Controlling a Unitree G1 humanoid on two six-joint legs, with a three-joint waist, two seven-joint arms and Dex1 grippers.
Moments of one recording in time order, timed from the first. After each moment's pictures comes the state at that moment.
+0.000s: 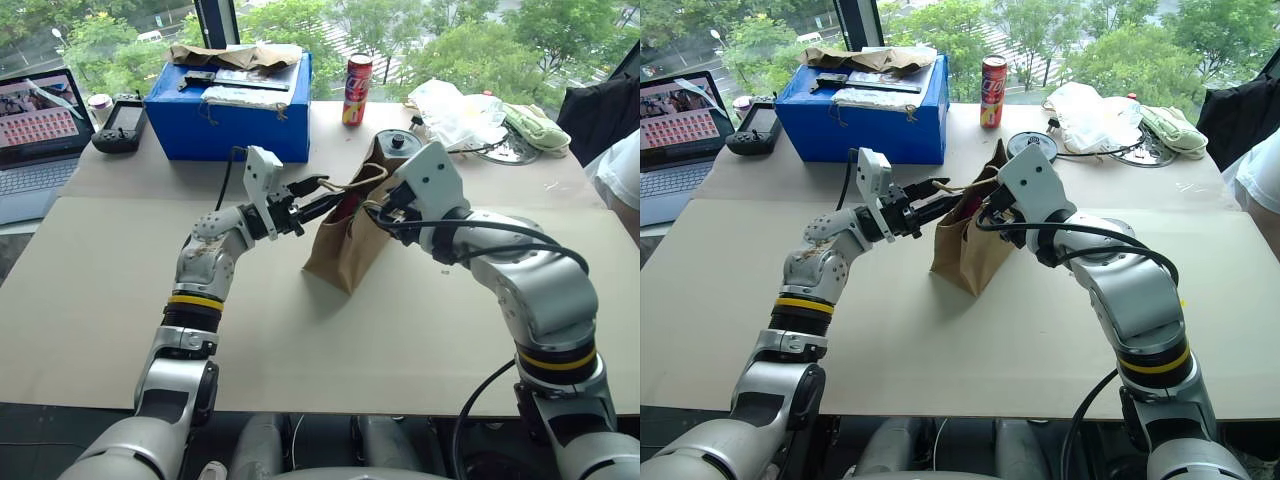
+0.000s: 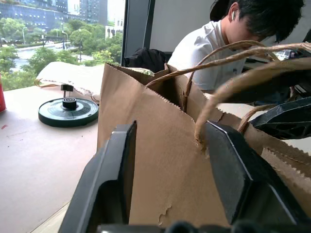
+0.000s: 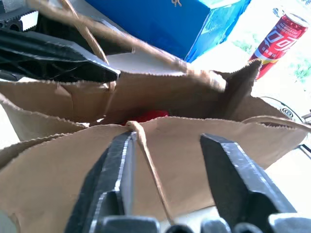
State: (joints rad) left arm -0.76 0.25 0.02 0.36 -0.39 0.25 -0.93; right arm -0.66 -0.52 0.14 -0.56 0.22 1.14 0.39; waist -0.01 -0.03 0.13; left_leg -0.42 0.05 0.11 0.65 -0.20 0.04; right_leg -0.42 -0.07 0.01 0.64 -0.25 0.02
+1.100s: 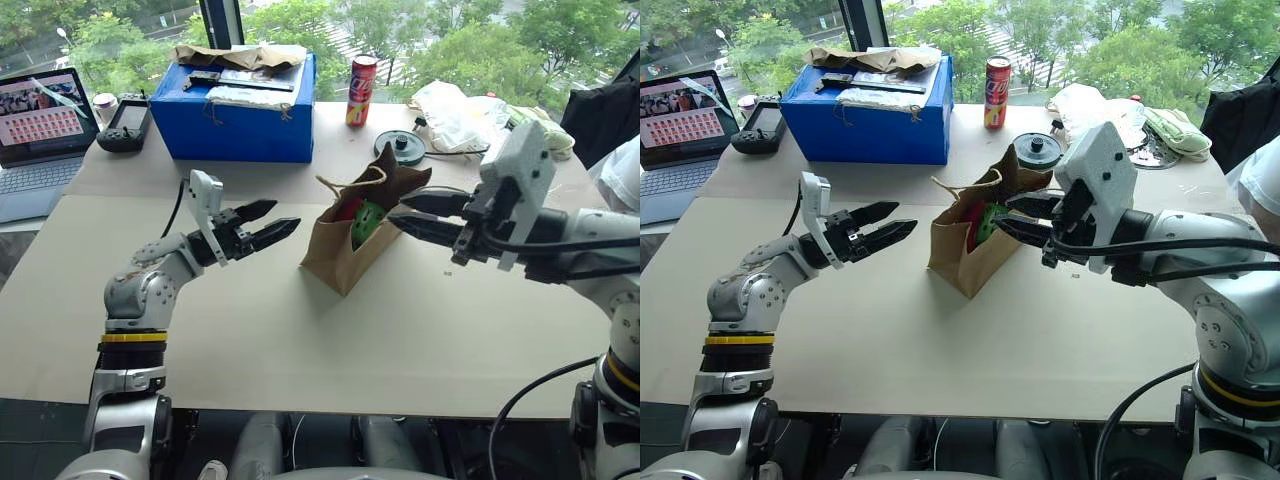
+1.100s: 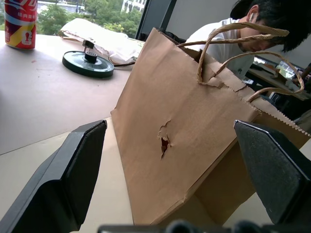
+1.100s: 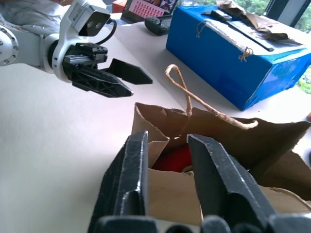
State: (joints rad) left arm -0.53 0.42 0.13 0.07 -0.59 0.58 -0.89; right arm -0.56 -0.74 -0.21 -0.75 0.70 1.19 0.68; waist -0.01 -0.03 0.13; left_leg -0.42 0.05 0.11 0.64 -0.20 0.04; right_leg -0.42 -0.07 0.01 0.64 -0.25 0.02
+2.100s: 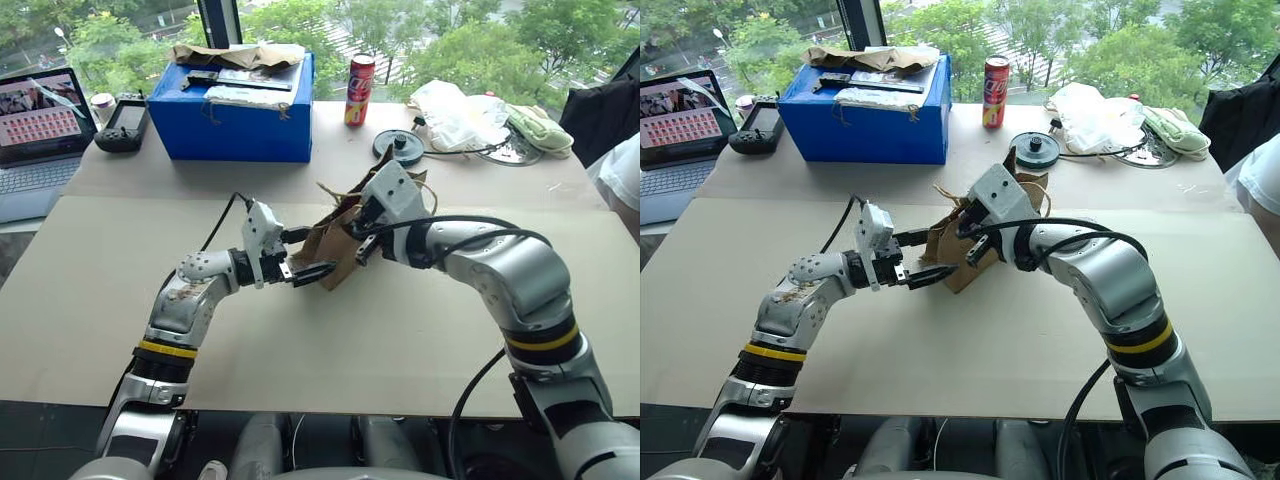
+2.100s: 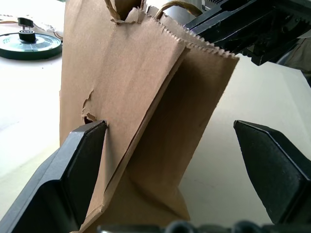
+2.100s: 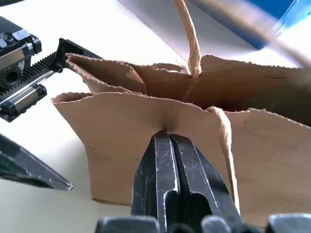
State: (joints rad) left arm -0.48 0.38 -0.11 0.04 -0.37 0.36 -0.92; right arm -0.74 -0.49 0.24 -0.40 0.39 1.16 0.43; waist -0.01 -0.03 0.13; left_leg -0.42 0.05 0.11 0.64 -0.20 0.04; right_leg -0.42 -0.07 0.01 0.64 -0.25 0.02
